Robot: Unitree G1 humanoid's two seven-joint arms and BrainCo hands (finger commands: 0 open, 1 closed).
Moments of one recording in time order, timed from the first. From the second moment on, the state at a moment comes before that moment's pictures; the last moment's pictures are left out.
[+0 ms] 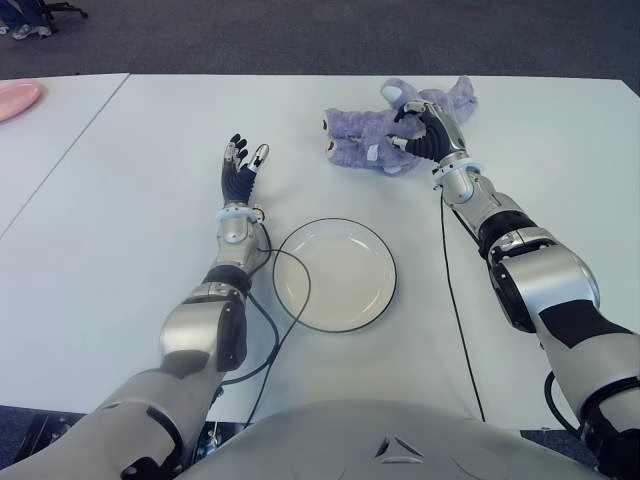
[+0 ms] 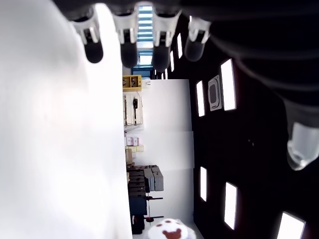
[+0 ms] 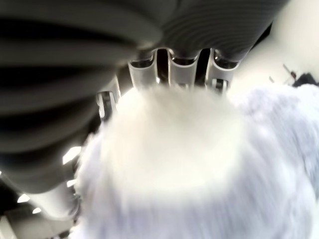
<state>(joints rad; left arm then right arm) -0.62 0.06 0.26 1.22 0.06 -0.57 0.17 -0.95 -0.34 0.28 1.34 -0.56 -0.59 -0.42</state>
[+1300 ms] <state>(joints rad) -0.61 0.07 0.24 1.22 0.06 -0.59 0.17 -0.98 -0.36 0.21 1.34 -0.52 -0.45 -0.37</state>
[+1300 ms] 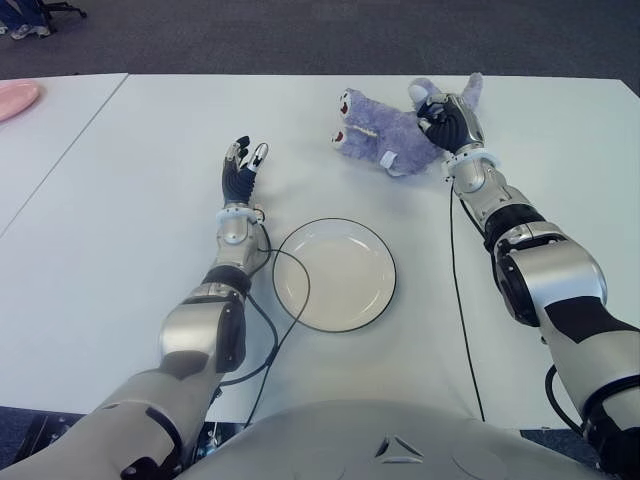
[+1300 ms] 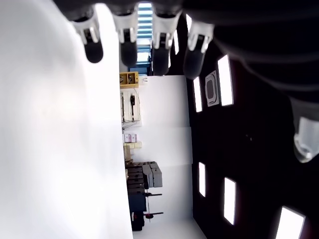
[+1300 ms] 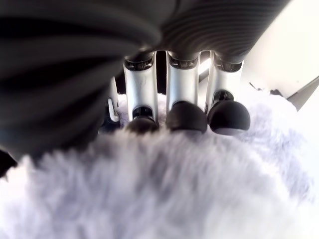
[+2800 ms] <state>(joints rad) -0.63 0.06 0.28 1.25 0.02 -0.58 0.12 -0.20 -0.44 0.09 0.35 0.32 -0.58 0.50</state>
